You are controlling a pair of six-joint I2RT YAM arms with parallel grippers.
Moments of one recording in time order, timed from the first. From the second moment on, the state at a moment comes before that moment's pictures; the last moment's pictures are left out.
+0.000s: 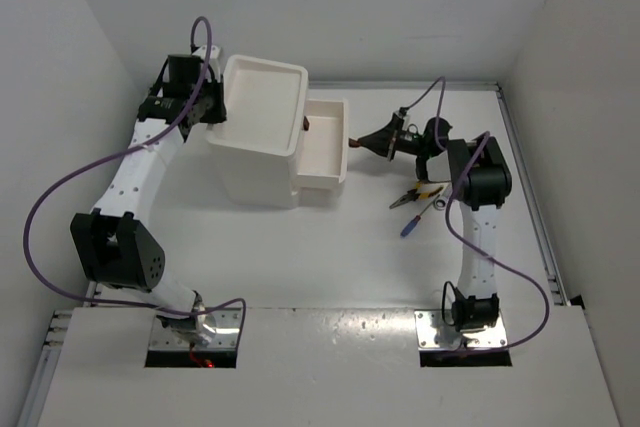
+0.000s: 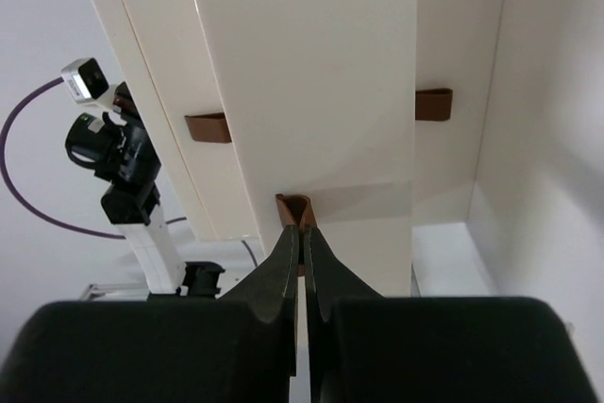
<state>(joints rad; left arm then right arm) -0.09 1.55 1.54 -0.59 0.00 -0.03 0.06 2.37 1.19 1.23 -1.16 1.72</state>
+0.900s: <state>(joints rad) -0.05 1.58 1.58 -0.61 0.03 -0.05 -0.07 2.18 1.03 0.99 -1.20 1.43</state>
